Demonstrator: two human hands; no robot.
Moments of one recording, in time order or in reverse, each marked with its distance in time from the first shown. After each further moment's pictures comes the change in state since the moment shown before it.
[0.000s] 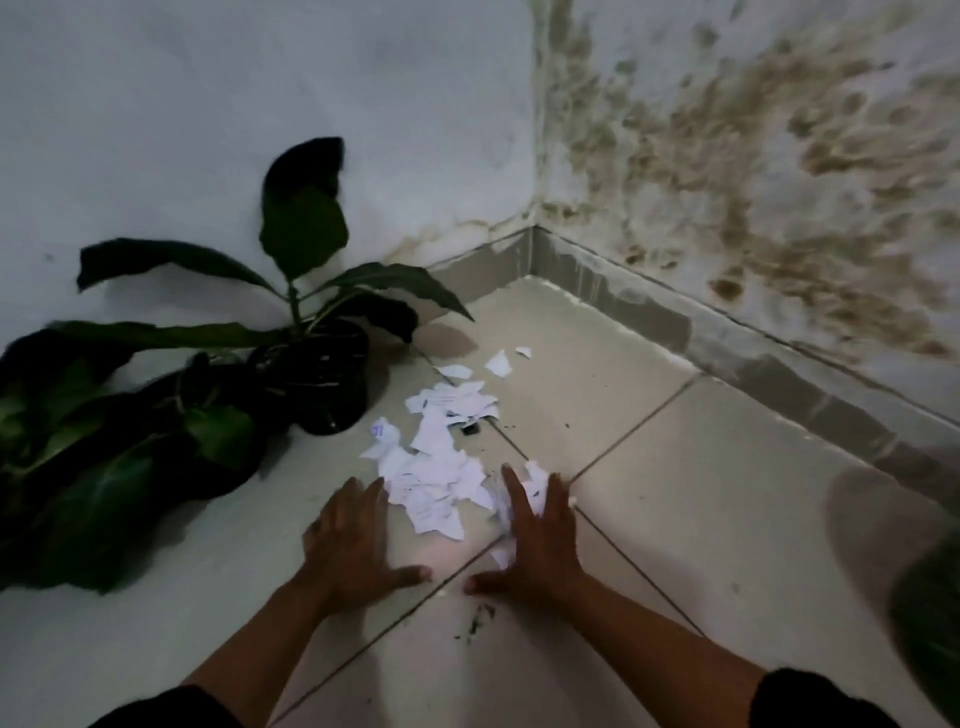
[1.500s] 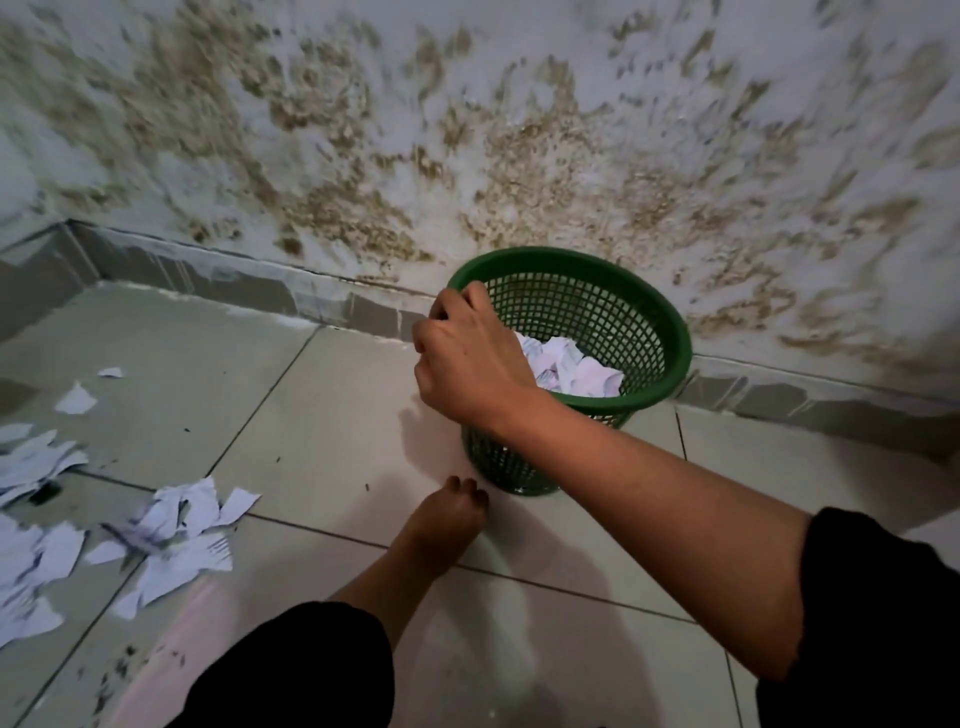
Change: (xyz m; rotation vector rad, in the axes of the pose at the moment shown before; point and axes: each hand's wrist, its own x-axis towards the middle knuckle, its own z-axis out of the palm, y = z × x) left_hand -0.107 0.380 0.110 0.347 0.135 1.339; right_hand -0.203 0.097 -0.236 -0.567 0.758 0.188
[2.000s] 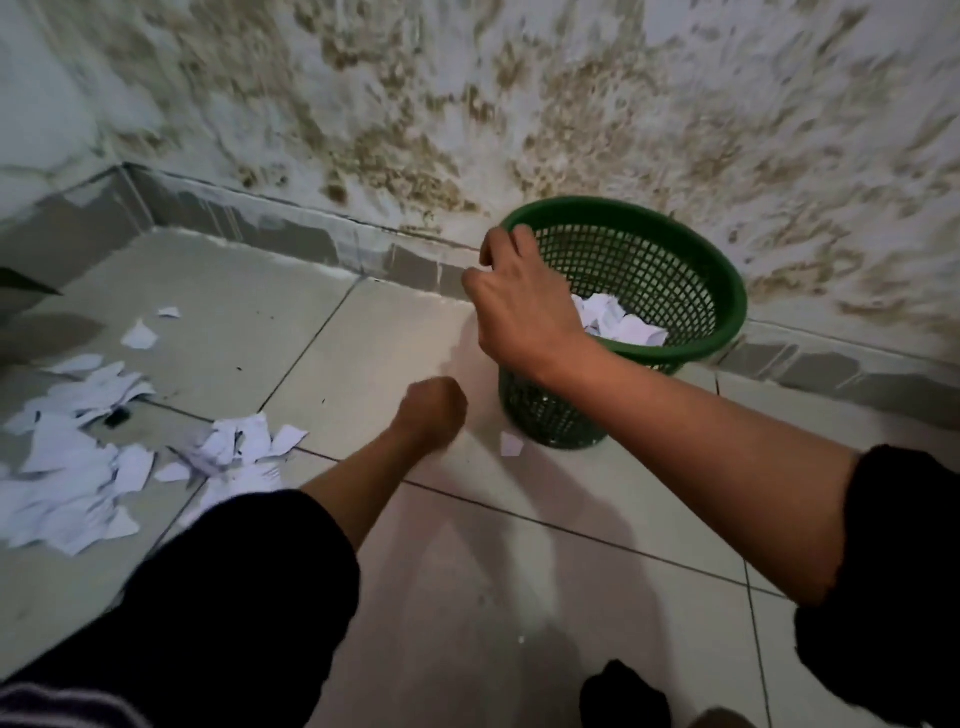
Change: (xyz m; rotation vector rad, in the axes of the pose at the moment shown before) left_hand -0.011 -0.058 -0.048 -0.613 0.041 -0.540; right_hand -0.004 -0.009 -0.001 -0.168 -0.025 -0.027
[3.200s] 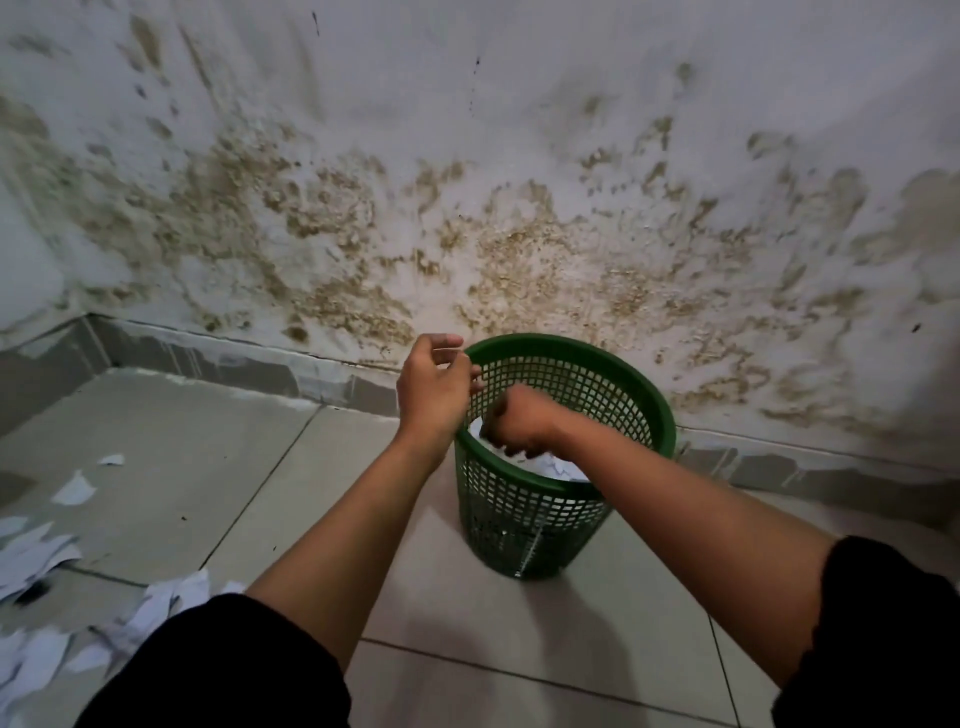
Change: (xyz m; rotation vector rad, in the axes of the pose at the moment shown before) left_hand 0.035 0.139 -0.101 -1.018 0.459 0.063; right_hand 0.027 0.077 0.003 0.687 -0.643 0.530
